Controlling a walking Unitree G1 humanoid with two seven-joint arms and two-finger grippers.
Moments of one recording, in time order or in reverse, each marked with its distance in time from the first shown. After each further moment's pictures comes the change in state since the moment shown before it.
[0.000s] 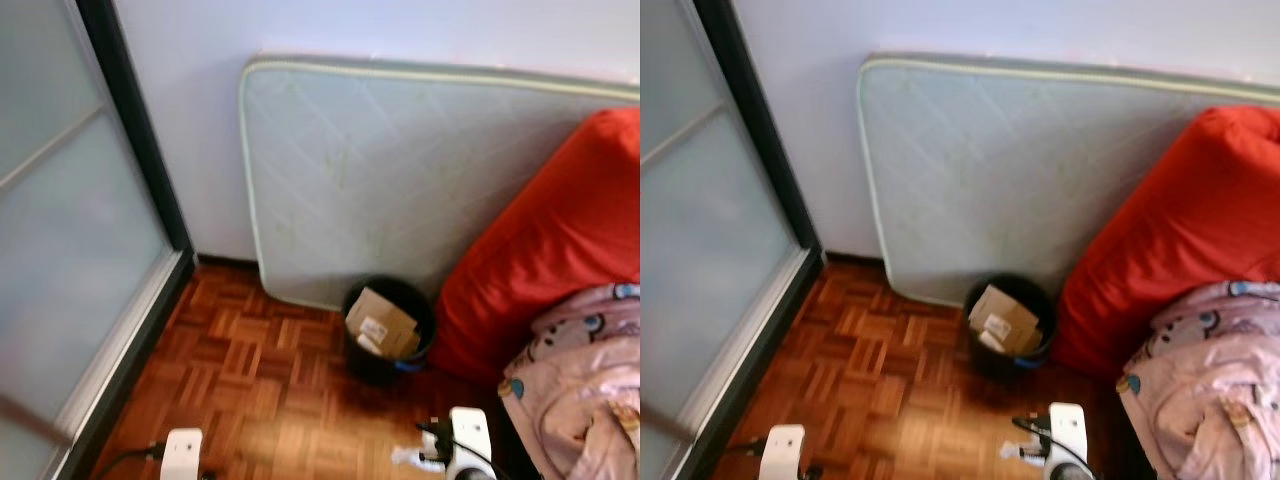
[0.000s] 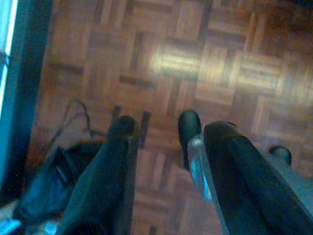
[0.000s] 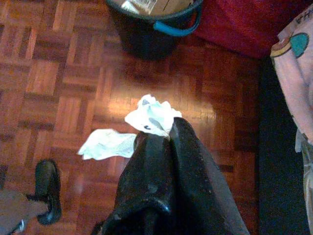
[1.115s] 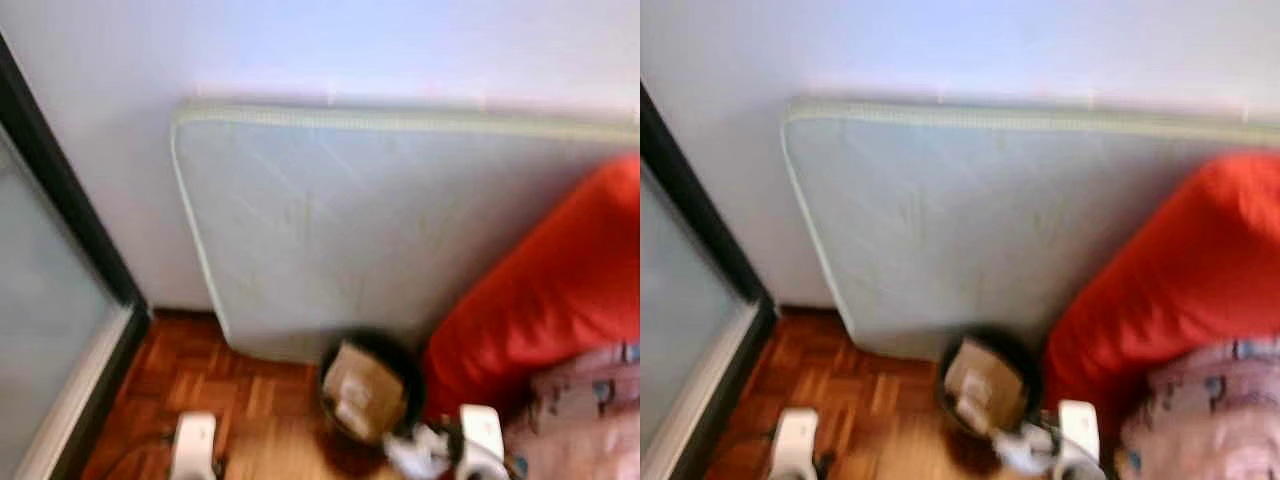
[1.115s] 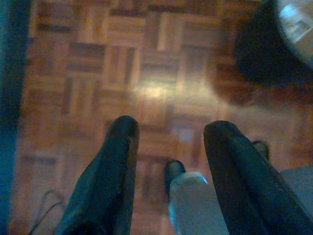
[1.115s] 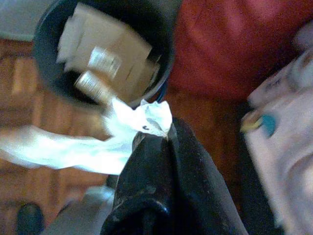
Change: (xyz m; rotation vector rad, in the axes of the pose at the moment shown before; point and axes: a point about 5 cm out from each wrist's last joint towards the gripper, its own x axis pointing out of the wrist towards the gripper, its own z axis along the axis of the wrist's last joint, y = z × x) left arm 0.002 -0.017 0.012 -0.005 -0.037 -0.028; right arm 0.000 -0.011 0.003 -0.003 -0.007 -0.020
